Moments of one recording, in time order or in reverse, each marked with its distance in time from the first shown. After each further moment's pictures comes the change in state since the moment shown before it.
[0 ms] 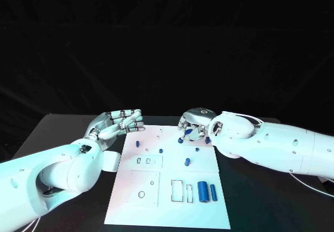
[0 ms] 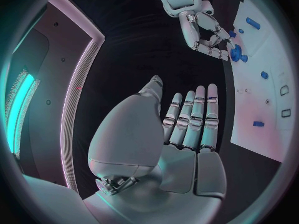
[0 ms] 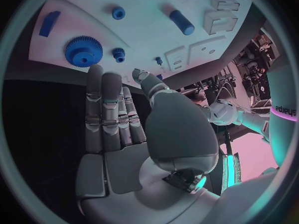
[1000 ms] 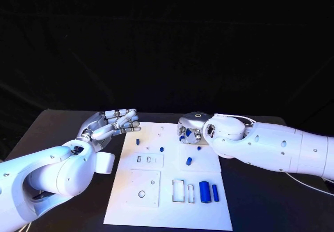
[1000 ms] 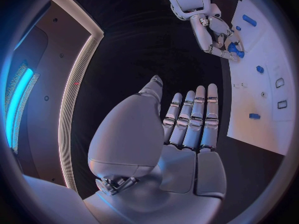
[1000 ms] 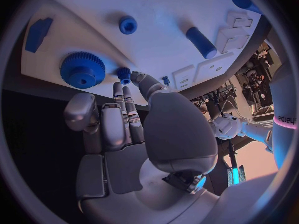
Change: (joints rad) left arm 0.017 -0.024 0.002 0.032 0.013 0.006 -0.007; left_hand 0.000 0.000 0.000 0.000 0.000 0.000 0.000 0.000 0.000 0.003 -0.003 -0.004 0.000 0.000 0.000 0.000 0.001 0.000 0.000 0.000 0.001 0.002; right arm -0.012 0.022 -0.001 -0.036 -0.067 0.090 -0.034; right_hand 0.043 0.006 0.030 0.057 0.016 0.025 0.003 -0.017 0.017 -0.014 0.005 0.030 0.021 0.000 0.000 0.484 0.495 -0.063 0.140 0.006 0.447 0.582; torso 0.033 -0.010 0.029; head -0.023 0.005
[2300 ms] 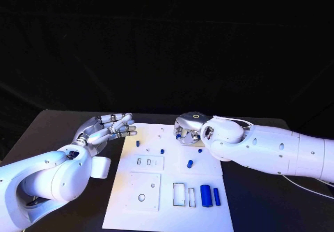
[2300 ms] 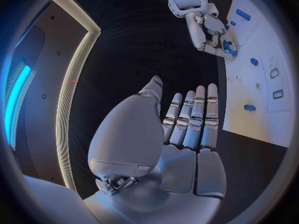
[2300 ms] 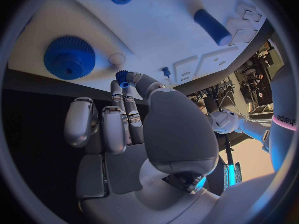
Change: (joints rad) left arm 0.001 -0.005 0.000 -0.008 0.003 0.005 -0.011; left_hand -0.004 0.004 0.000 0.000 0.000 0.000 0.000 -0.004 0.000 0.000 0.000 0.000 0.000 0.000 0.000 0.000 0.001 0.000 0.003 0.004 0.004 0.001; right arm 0.001 -0.009 0.005 0.021 -0.002 -0.095 0.003; right_hand 0.055 0.015 0.142 -0.034 -0.040 0.071 -0.013 0.021 0.033 0.064 -0.001 0.005 -0.009 -0.004 -0.004 0.084 0.092 -0.024 0.034 -0.009 0.107 0.149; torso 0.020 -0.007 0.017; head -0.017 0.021
